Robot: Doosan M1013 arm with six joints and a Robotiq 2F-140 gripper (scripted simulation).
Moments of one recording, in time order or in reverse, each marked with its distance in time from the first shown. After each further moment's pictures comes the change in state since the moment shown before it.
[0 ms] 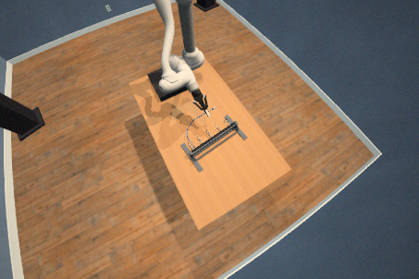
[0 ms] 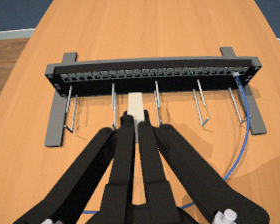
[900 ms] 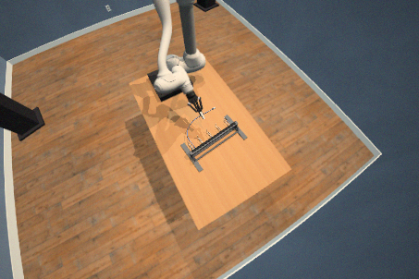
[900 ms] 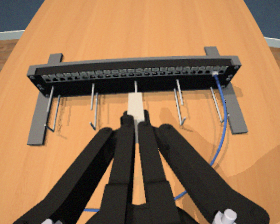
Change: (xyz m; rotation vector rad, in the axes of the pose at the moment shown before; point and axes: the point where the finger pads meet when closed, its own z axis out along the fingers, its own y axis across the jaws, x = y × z) arm 0.000 0.047 -0.008 -0.005 0.002 0.000
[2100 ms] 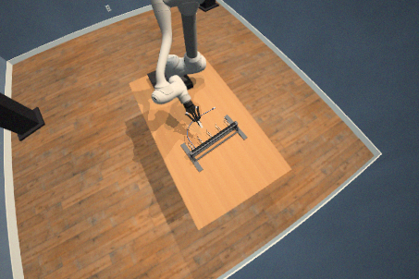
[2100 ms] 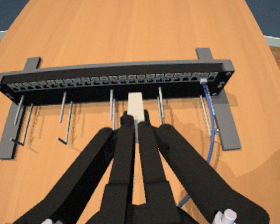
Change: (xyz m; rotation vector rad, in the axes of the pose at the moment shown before) arm 0.000 0.052 0.054 0.014 -0.008 0.002
